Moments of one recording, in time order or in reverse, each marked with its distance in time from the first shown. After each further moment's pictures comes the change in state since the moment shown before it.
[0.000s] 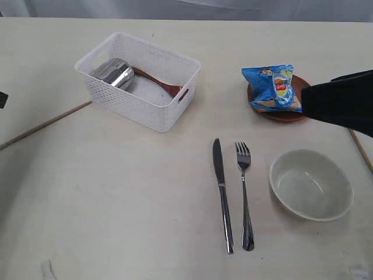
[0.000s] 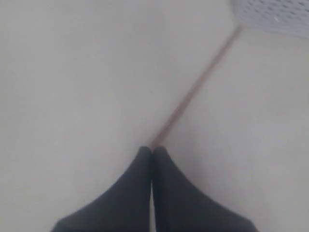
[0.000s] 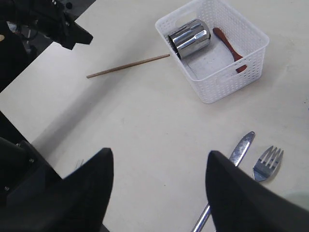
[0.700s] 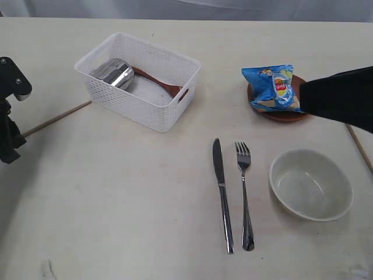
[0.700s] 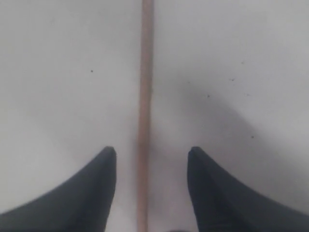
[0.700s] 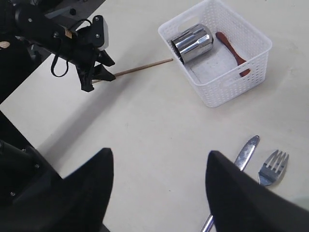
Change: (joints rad) left arm -0.075 0.262 0.078 0.127 -0.242 0.412; right arm 0.000 0.000 0.000 0.021 -0.008 0.004
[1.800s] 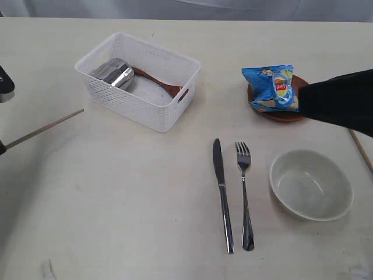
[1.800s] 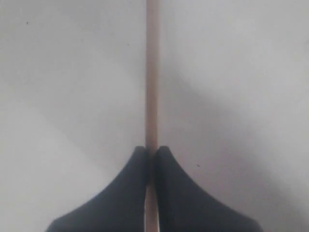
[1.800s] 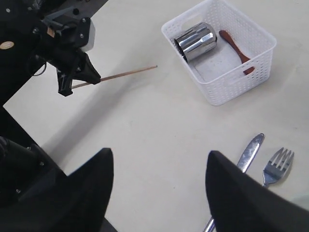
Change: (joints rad) left arm 0.000 -0.206 0.000 0.010 0.352 -0.056; right arm 0.000 0.000 0.000 0.010 0.014 0.002
